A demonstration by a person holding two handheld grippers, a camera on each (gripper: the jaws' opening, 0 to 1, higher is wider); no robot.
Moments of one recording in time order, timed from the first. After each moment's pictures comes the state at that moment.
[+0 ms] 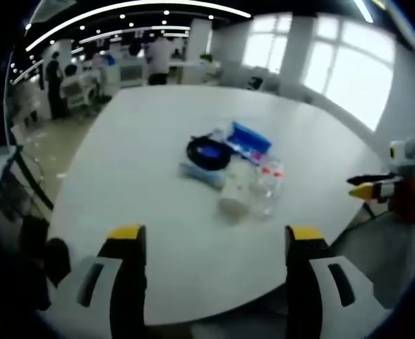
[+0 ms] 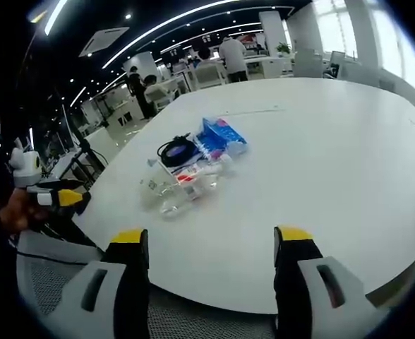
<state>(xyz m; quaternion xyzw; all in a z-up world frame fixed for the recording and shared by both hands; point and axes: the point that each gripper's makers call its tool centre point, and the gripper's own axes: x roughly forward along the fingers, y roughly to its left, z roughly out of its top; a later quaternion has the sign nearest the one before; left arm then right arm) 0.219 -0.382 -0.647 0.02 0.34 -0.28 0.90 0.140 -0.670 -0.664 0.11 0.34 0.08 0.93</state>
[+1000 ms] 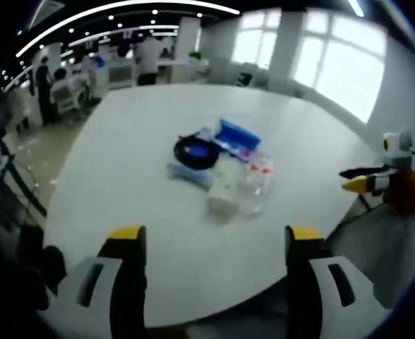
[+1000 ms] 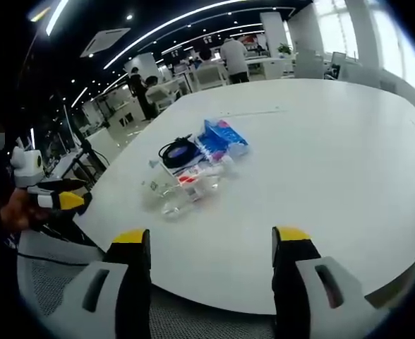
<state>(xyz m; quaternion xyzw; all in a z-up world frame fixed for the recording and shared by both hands) 0.214 -0.396 -0.647 0.03 0.35 -0.31 0.89 0.140 -0.669 -0.662 0.11 0.33 0.08 0.93</state>
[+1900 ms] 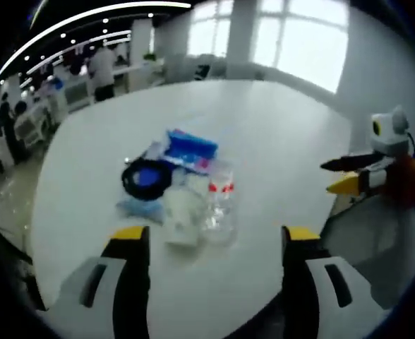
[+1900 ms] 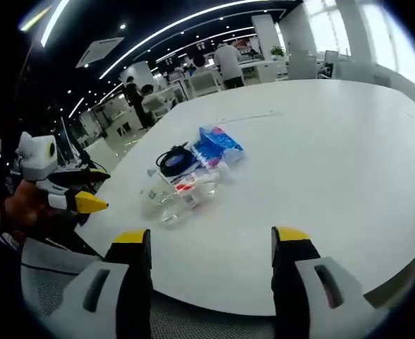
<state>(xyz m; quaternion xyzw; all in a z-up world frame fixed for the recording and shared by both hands) 0.236 -0.501 -0.642 0.12 0.33 -0.42 0.83 0.143 -0.676 -0.657 0.13 0.32 0.07 0.94</state>
